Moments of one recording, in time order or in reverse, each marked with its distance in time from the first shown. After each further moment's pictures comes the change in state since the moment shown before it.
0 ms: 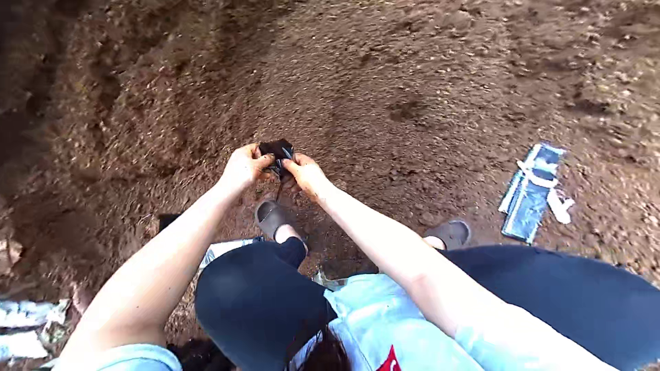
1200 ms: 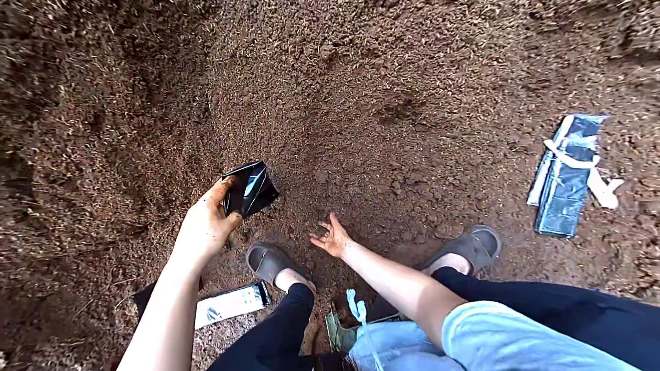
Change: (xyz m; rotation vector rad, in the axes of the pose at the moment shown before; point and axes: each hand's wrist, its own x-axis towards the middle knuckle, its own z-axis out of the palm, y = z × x) left_hand 0.072 0.021 -0.001 0.612 -0.051 0.104; right_hand 0.082 0.196 -0.068 1.031 0.281 0.592
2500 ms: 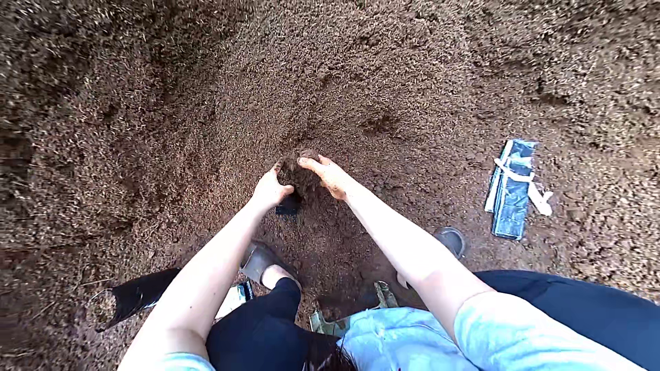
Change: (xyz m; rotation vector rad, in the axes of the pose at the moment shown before) left_hand 0.066 0.030 0.096 -0.284 -0.171 0.055; right_hand -0.123 -0.125 0.101 -0.909 -0.262 -0.662
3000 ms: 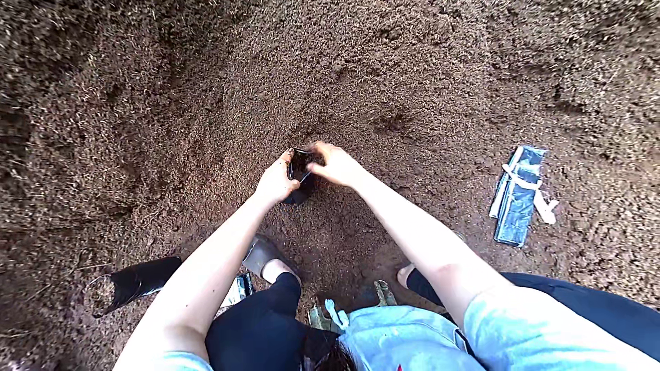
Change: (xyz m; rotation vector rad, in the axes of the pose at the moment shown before) left_hand -0.004 0.009 -0.009 0.153 -0.020 0.141; right_hand 0.017 -0.013 -0.015 -0.907 -0.027 -0.177
